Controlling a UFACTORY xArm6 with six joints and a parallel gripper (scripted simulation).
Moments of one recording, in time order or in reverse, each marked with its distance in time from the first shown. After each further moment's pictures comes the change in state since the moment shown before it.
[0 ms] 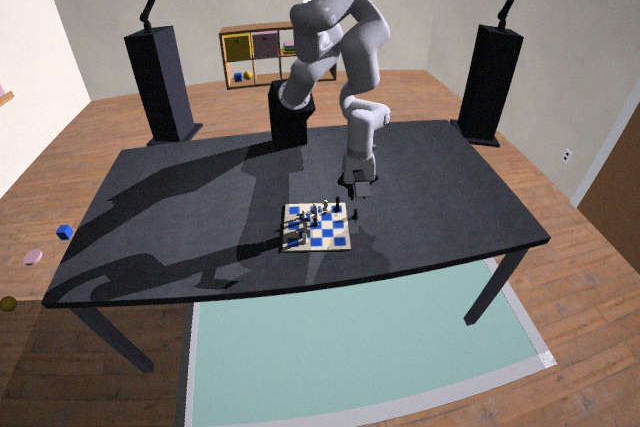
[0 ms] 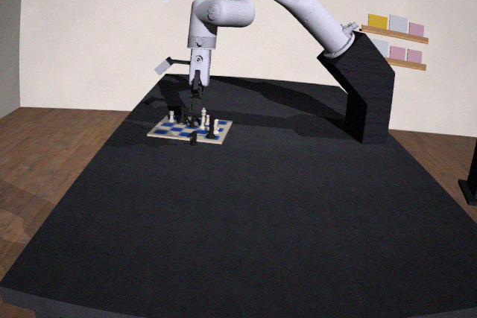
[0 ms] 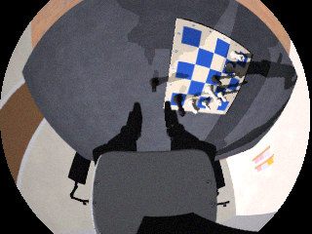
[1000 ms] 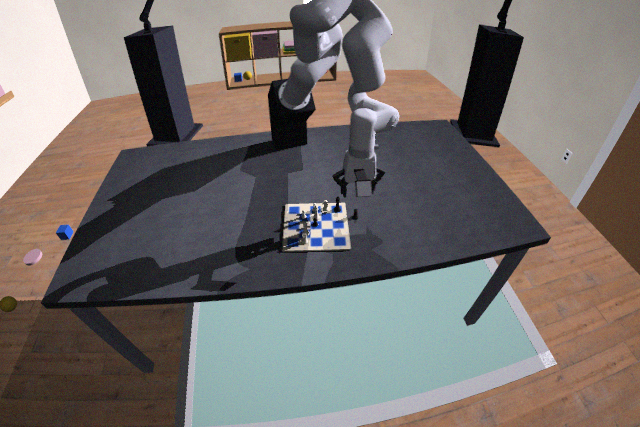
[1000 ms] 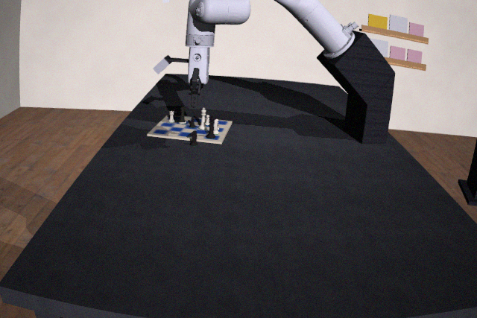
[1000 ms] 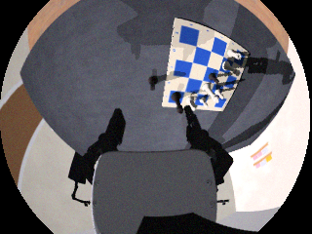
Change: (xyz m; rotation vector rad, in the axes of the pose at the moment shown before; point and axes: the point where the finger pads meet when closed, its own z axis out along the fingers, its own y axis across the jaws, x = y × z) arm 0.001 0.000 -0.006 -0.025 -0.025 -0.002
